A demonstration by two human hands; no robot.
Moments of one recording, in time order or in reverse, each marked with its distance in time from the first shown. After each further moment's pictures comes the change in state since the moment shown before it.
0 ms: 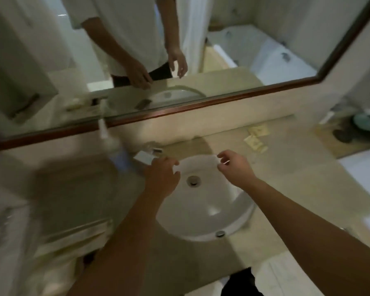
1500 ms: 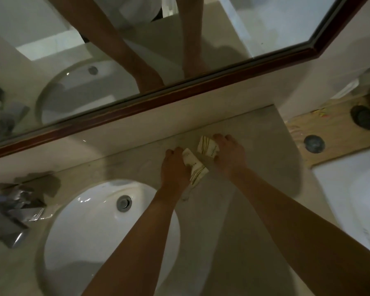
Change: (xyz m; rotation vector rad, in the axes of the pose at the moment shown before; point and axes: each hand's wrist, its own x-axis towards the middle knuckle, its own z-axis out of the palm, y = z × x) left_hand 0.258 0.245 0.264 -0.134 -0.194 -0.388; right_hand 0.292 0.256 -0.115 -0.301 -0.200 -0.012
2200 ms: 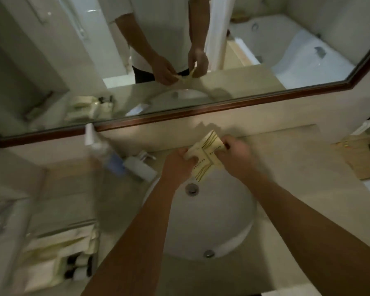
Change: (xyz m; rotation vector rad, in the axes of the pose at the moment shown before) left_hand -0.165 -0.187 -0.237 -0.491 0.025 0.017; right_hand -0.204 -0.284 0.024 0.415 0.186 -0.172
